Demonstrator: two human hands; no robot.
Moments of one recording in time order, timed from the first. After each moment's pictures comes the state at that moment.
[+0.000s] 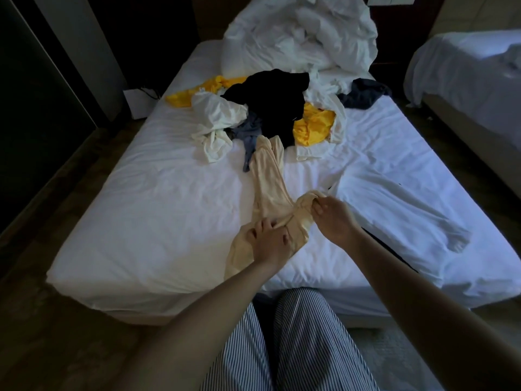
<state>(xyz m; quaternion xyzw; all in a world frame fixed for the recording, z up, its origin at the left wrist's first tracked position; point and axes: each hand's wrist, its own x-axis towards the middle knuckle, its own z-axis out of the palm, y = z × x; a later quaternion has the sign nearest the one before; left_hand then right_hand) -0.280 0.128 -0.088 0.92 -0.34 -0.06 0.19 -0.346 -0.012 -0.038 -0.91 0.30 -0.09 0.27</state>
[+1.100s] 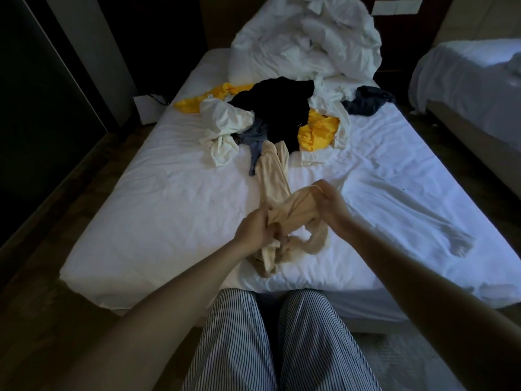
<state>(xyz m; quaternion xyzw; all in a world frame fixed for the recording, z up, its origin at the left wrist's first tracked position) -0.235 0.160 -0.033 0.86 -0.38 -0.16 0.32 -0.331 0.012 0.003 -0.75 0.29 -0.21 0.56</state>
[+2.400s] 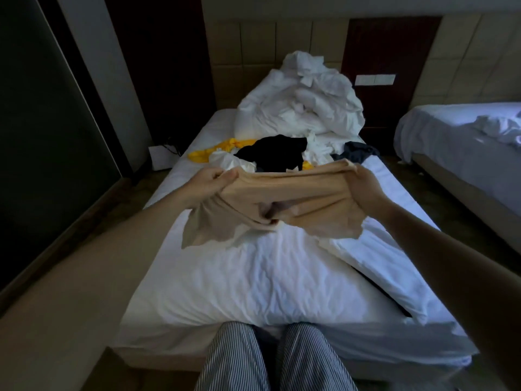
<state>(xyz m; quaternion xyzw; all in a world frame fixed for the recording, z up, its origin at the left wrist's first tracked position) -0.144 0.212 0.145 0.82 -0.37 -0.13 0.42 -0.363 -0.039 0.147 -0.81 0.28 -0.29 0.43</state>
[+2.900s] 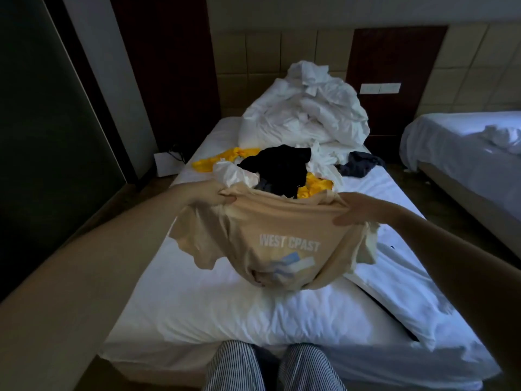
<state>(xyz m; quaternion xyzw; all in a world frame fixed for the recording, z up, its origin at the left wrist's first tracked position) -0.111 0.192 0.173 0.89 -0.42 -0.17 0.09 -0.349 -0.083 0.151 -0.94 0.15 0.05 0.30</state>
